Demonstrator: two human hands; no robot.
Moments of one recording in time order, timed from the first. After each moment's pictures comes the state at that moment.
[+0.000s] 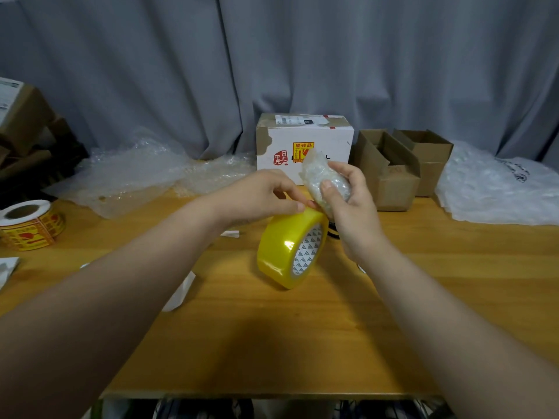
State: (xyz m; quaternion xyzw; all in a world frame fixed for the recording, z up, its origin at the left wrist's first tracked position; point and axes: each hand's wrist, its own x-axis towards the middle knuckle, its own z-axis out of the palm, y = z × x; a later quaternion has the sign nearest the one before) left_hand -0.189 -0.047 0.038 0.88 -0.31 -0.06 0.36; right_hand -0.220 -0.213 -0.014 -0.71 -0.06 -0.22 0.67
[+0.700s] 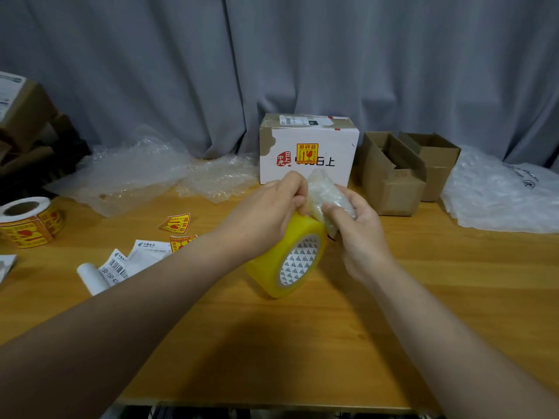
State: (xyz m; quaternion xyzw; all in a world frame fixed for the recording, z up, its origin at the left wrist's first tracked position) left_hand -0.211 -0.054 0.015 0.87 -0.37 0.16 0.28; right_hand -0.219 -0.217 -0.034 -0.63 0.00 -0.14 0.76
